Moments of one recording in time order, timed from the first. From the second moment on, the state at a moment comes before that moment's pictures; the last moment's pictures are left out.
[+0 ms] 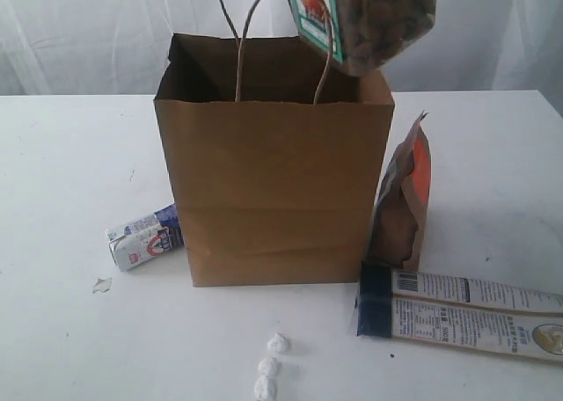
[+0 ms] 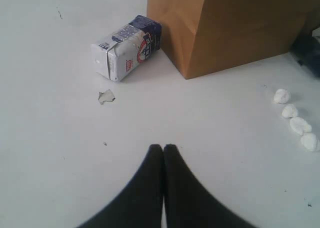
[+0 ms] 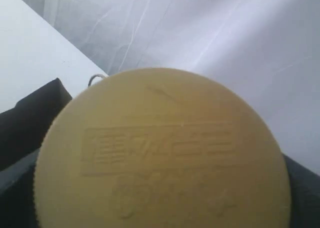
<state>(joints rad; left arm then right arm) -0.57 0.00 0.02 0.03 0.45 -0.18 0.79 1.37 -1.62 -0.52 0.82 0.06</state>
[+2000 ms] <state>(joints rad) -0.57 0.00 0.02 0.03 0.45 -0.18 0.77 1.54 -1.62 -0.31 0.85 0.03</state>
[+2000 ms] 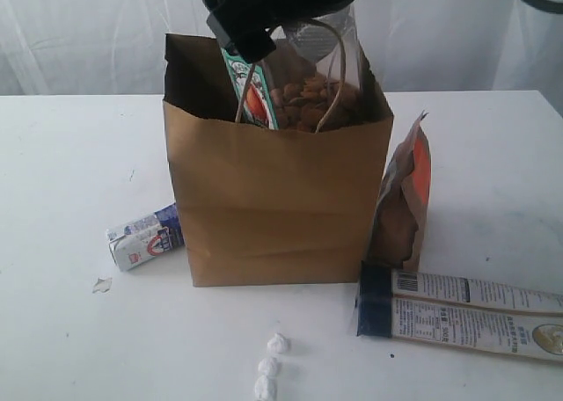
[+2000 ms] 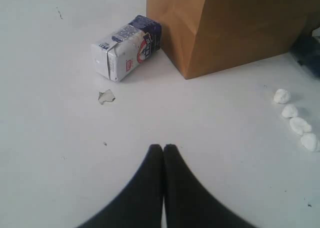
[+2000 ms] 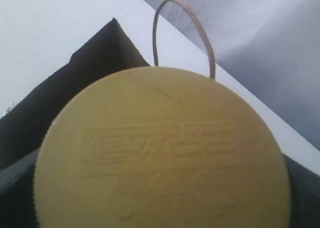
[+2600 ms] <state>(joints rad) -0.57 0.00 0.02 0.03 0.45 -0.18 0.77 1.55 -1.62 -0.31 0.83 -0.01</state>
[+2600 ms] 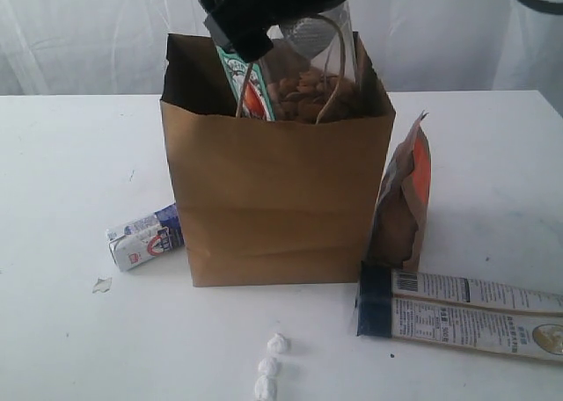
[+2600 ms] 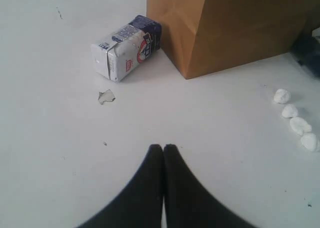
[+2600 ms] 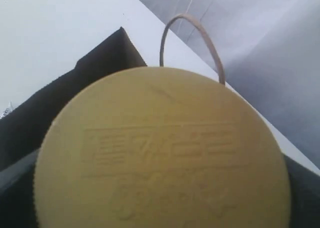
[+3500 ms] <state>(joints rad) -0.57 0.00 0.02 0.03 0.45 -0.18 0.82 1.63 -1.67 -0.37 0.97 -0.11</state>
